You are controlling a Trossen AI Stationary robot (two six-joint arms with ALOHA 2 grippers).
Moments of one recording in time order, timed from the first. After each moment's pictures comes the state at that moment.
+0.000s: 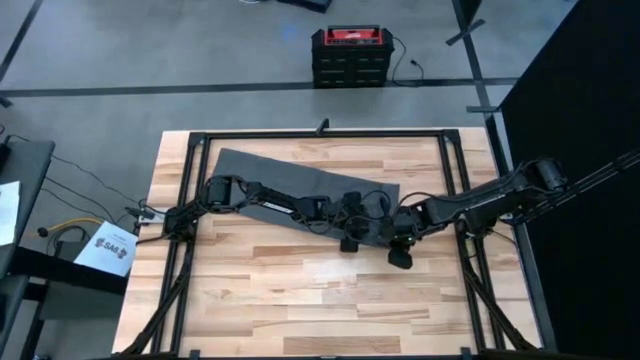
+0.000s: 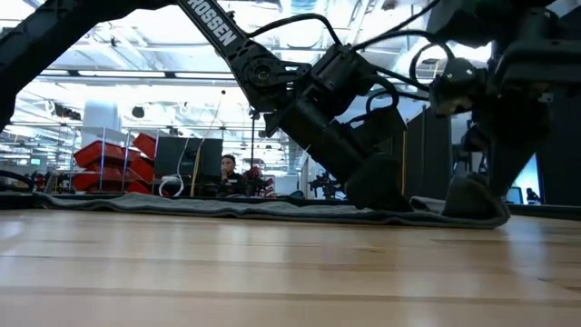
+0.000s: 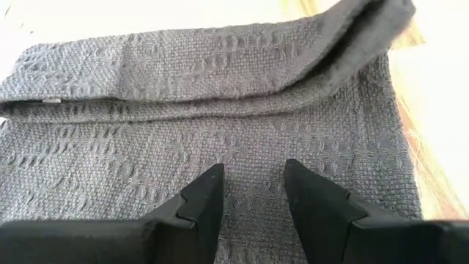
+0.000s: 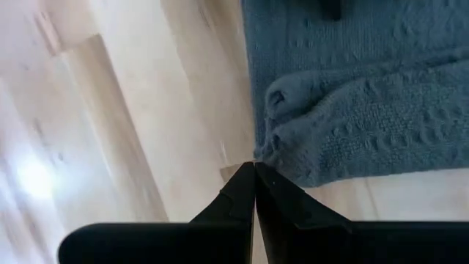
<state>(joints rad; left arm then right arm) 0.03 2.31 1.48 0.13 -0.04 0.22 0.20 1.35 0.73 -0.63 -0.05 0.53</state>
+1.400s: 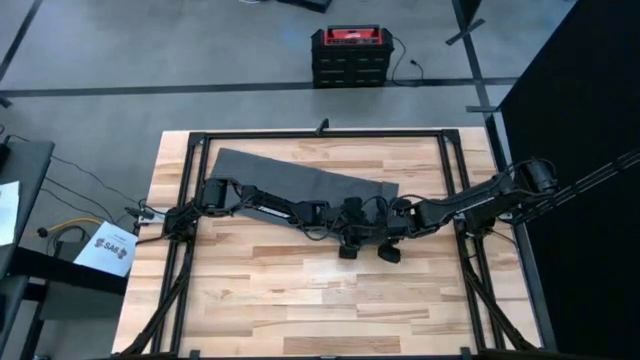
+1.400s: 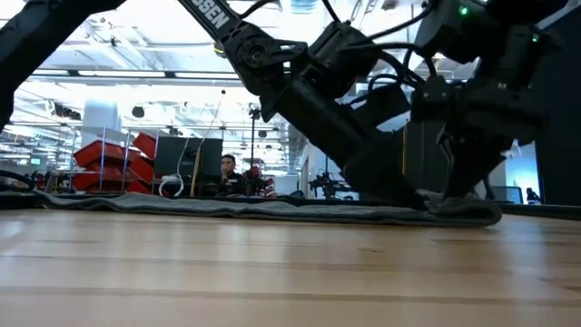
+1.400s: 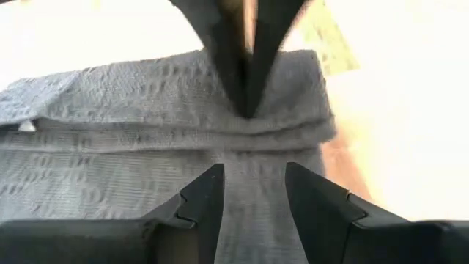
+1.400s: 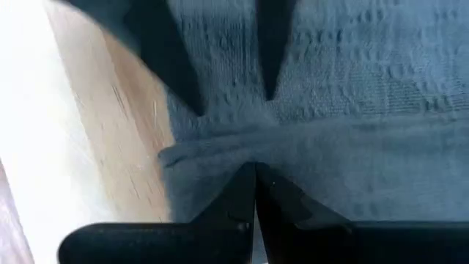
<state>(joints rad) -0.02 2.25 1.48 0.12 -0.04 0.22 0.18 1.45 0.70 -0.47 0.23 0.44</state>
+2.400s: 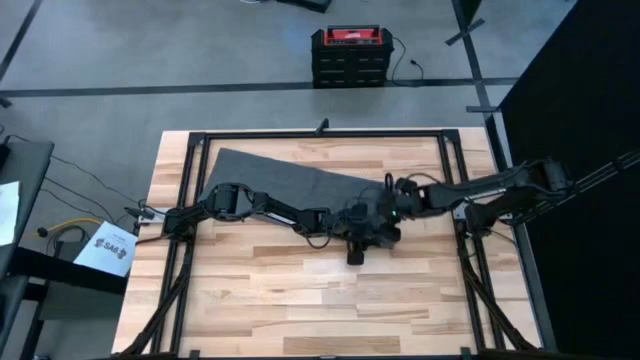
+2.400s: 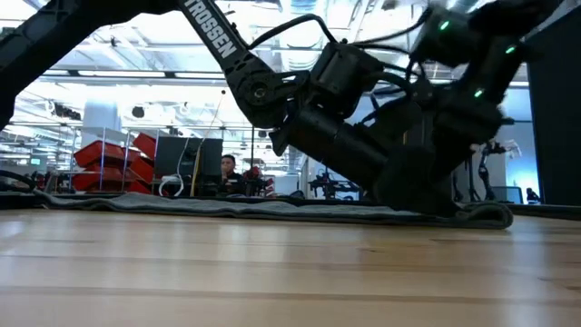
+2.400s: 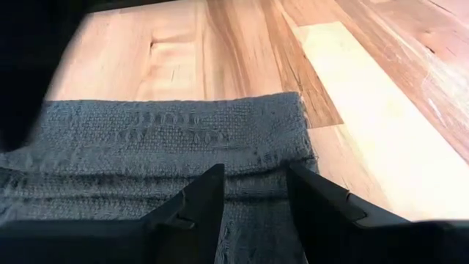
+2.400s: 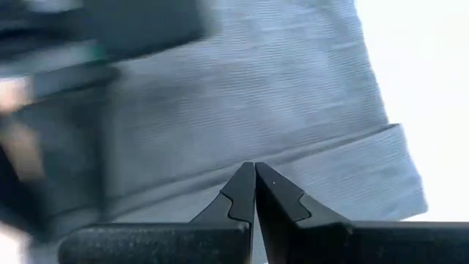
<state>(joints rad) -0.03 2.37 1.48 0.40 0.02 0.13 -0.08 1.34 0.64 -0.43 0.29 0.24</state>
